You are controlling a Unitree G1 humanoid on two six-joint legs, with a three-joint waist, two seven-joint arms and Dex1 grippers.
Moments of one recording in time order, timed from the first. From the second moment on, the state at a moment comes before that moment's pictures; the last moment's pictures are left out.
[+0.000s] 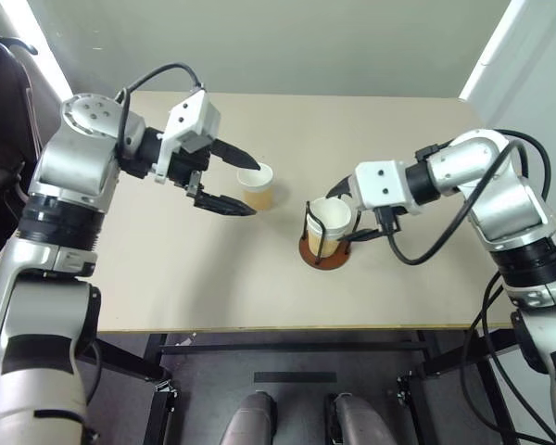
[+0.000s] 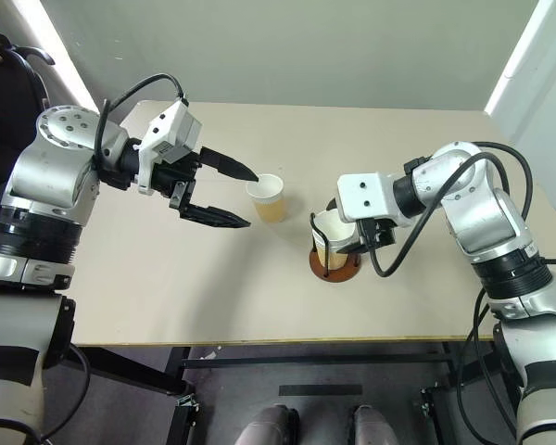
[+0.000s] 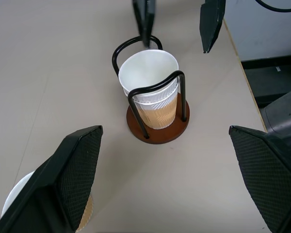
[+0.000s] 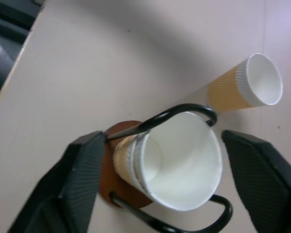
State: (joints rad) left arm -1.17 0.82 -0.27 0.46 -0.30 0.26 -1.58; right arm -1.04 -0.71 0.34 0.04 0.02 0.27 1.38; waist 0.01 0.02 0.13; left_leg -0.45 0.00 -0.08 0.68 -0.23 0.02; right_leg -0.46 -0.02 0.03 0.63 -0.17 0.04
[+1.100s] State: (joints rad) left arm -1.33 0.64 -0.44 1.08 0.39 -0.44 -1.12; right arm -1.04 -0.83 -0.02 -0.15 0.48 0.77 1.19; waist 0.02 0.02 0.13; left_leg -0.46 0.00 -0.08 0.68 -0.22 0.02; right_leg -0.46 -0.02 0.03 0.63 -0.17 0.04
